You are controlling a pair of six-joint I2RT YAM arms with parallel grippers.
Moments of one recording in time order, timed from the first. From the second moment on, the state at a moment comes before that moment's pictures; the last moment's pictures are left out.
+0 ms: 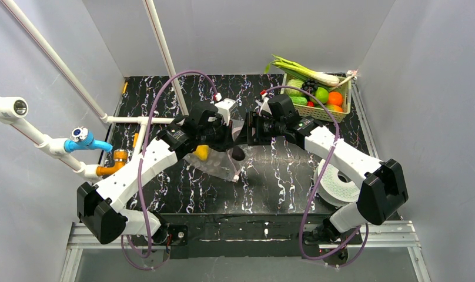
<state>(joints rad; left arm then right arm) -0.71 1.31 1.22 -0.63 0.17 -0.27 0.67 1.47 1.20 -0.40 -0.43 0.66</state>
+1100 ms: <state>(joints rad) -0.71 1.19 1.18 -0.53 0.02 -0.26 0.63 1.11 1.18 -0.52 -0.14 0.52</state>
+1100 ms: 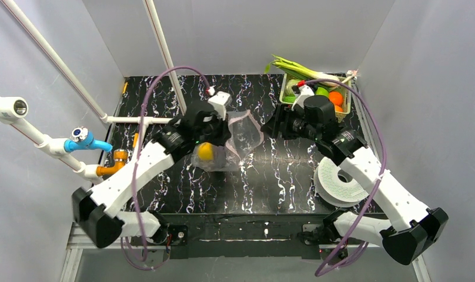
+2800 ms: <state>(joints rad) -0.71 1.34 1.23 -0.68 0.08 -0.29 0.00 2.16 1.91 -0.51 -0.16 0.60</state>
